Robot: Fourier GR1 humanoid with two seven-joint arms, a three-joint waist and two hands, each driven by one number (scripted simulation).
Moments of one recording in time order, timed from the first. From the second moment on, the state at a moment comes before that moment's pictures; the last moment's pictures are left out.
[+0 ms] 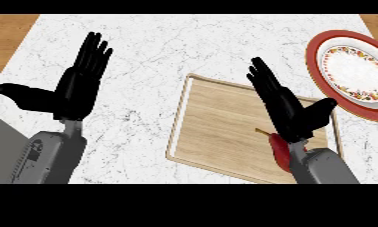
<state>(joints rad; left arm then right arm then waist) -0.29 0.25 -0.10 -1.47 0.41 0.14 -0.04 -0.22 -0.27 0.34 -1.55 -0.38 -0.15 0.07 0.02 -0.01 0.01</state>
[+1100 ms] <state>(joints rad) -0.29 0.27 -0.19 -1.37 0.24 0.21 0.14 -0.45 -0.66 0.33 -1.33 -0.22 0.70 -0.51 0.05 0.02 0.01</state>
